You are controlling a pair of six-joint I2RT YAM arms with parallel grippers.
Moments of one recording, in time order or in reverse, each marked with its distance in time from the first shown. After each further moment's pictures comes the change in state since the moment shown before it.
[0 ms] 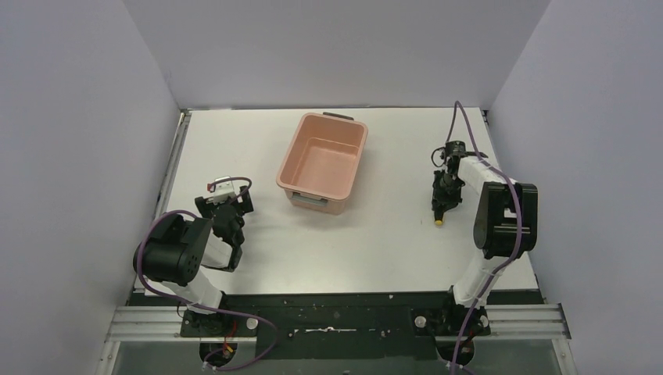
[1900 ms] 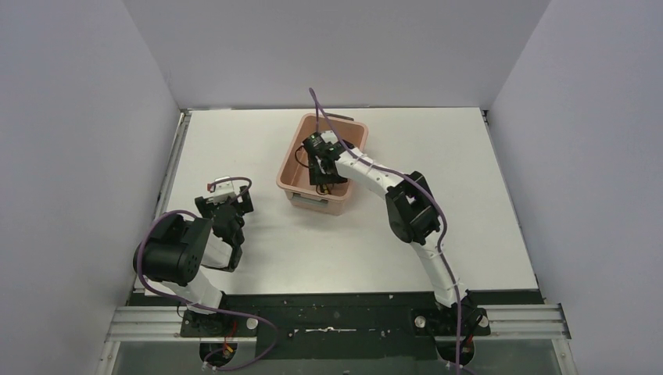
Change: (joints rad) left arm 0.000 0.000 0.000 0.000 0.000 0.000; right arm 0.773 0.542 0.843 -0.063 0.271 0.414
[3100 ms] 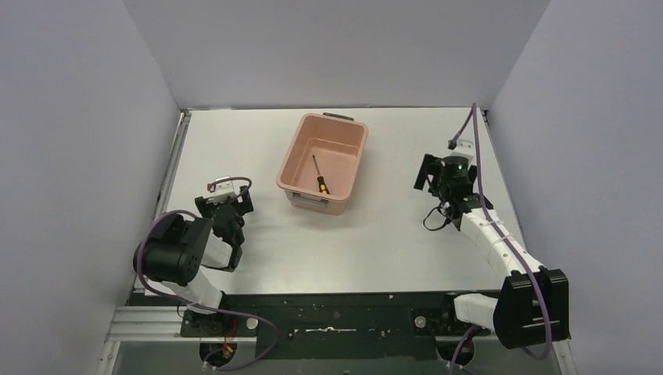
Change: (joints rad) left arm 0.000 0.000 0.000 0.000 0.000 0.000; right arm -0.530 -1.143 -1.169 0.588 -0.023 -0.282
